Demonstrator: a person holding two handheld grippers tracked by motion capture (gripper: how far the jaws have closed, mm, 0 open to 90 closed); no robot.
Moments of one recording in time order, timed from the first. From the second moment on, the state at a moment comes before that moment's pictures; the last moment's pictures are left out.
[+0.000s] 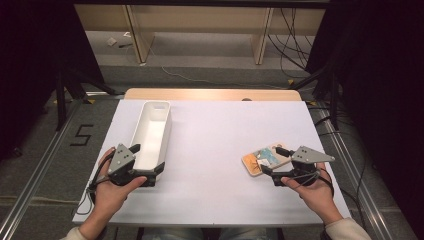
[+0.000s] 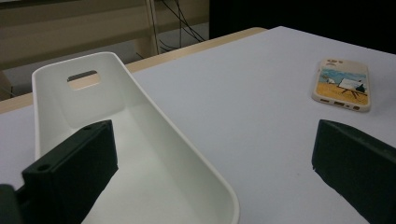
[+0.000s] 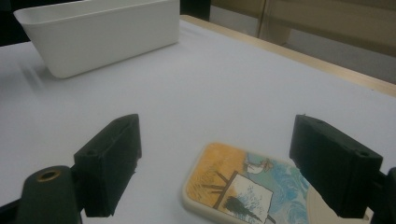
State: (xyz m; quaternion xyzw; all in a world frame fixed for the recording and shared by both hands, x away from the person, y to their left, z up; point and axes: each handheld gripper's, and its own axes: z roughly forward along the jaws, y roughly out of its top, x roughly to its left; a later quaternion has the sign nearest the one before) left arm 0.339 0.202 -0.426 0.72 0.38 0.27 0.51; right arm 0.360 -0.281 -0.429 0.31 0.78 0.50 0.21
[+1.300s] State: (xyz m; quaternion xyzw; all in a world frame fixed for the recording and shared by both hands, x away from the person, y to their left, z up) left arm 0.338 0.201 -0.426 0.73 0.38 0.27 0.51; right arm 0.431 -0.234 -0.448 0.36 0.85 0.36 0.15
